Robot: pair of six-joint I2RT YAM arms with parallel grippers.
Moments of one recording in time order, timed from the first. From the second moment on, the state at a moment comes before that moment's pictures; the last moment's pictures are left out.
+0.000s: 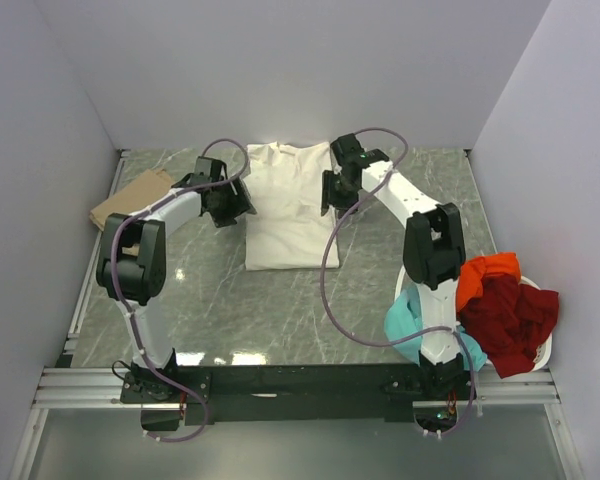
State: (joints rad) left arm -0.21 1.93 1.37 -0.34 0.20 -0.64; right arm 0.39 2.16 1.90 -0.88 -0.09 0.43
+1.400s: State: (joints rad) left arm -0.38 1.62 0.88 -0.31 0.12 -0.72; right arm 0.41 1.86 1.22 -0.61 -0.23 0.52
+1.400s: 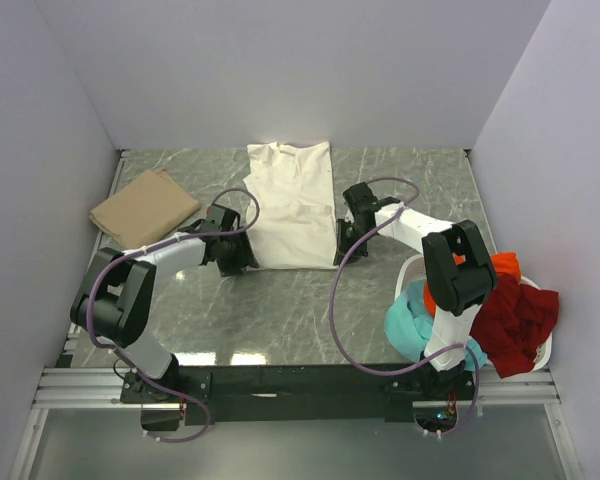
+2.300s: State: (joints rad) left arm -0.40 1.68 0.91 -0.27 0.08 -0.74; right arm 0.42 1.89 1.21 -0.59 -0.23 0.52
